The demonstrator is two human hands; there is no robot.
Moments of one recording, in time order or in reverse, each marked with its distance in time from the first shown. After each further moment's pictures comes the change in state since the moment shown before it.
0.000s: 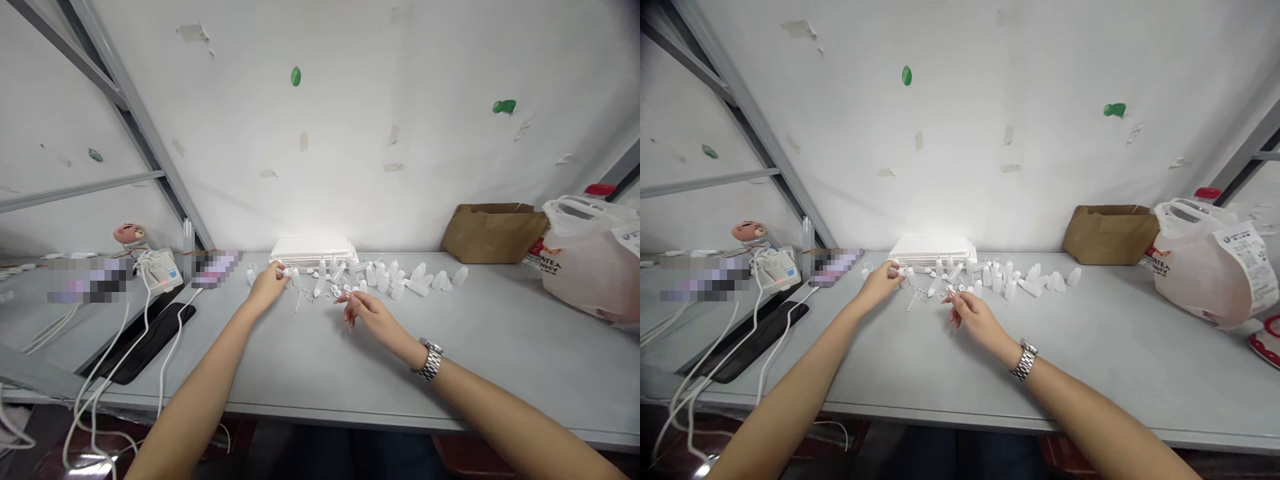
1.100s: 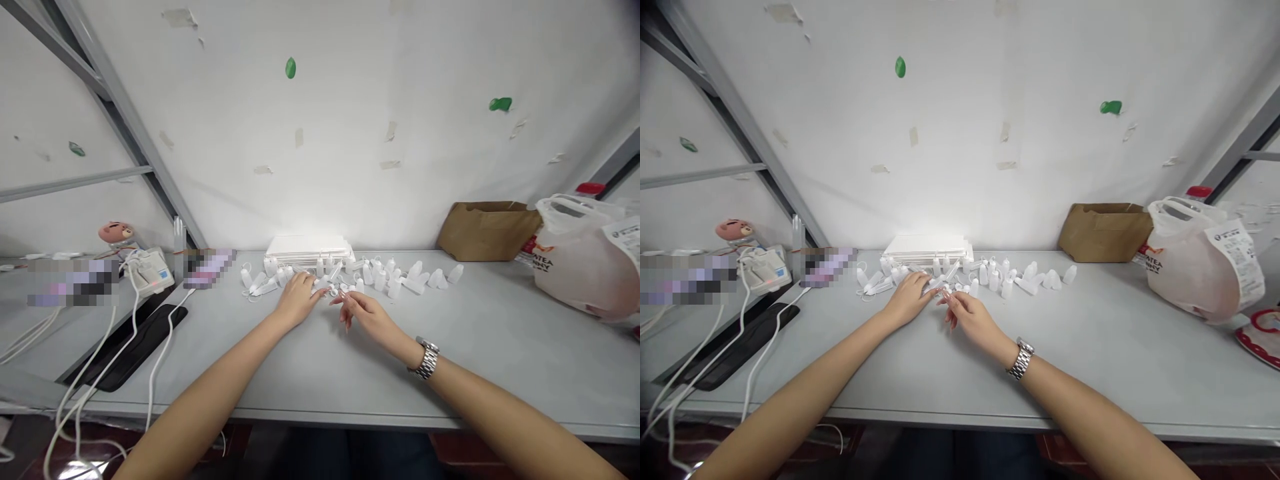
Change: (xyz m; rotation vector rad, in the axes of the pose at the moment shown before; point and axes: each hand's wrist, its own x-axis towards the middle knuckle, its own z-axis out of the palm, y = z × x) left_hand -0.026 0.037 0.053 0.157 -0.062 0.450; right_hand 0.002 0.001 0.001 -0.043 0.006 -0.011
